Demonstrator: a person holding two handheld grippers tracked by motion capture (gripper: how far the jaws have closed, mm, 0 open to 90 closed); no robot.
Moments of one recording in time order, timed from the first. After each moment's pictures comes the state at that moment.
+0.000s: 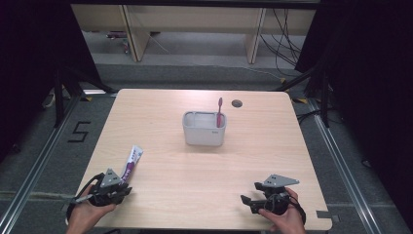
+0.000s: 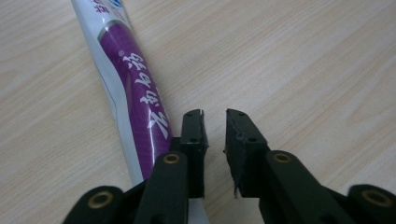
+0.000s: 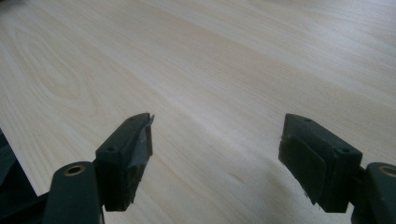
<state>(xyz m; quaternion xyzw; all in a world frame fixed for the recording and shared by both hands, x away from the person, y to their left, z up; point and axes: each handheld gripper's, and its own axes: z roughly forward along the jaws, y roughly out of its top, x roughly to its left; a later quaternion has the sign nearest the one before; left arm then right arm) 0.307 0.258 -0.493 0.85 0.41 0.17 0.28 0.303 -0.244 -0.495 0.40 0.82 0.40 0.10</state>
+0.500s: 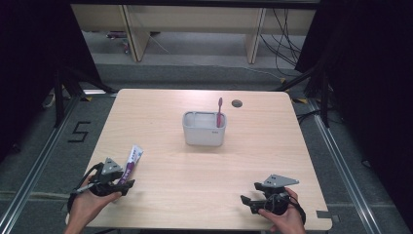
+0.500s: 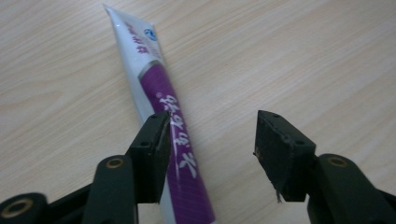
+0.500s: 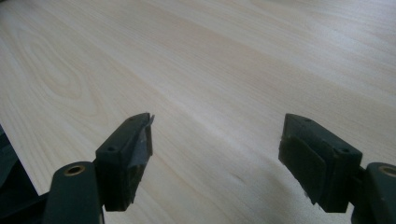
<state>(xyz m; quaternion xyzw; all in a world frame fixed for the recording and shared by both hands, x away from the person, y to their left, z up) 0.331 0.255 -0.473 0.82 0.46 0.19 0.28 0.303 -0.244 -0.496 0.40 0.82 0.40 0.10</state>
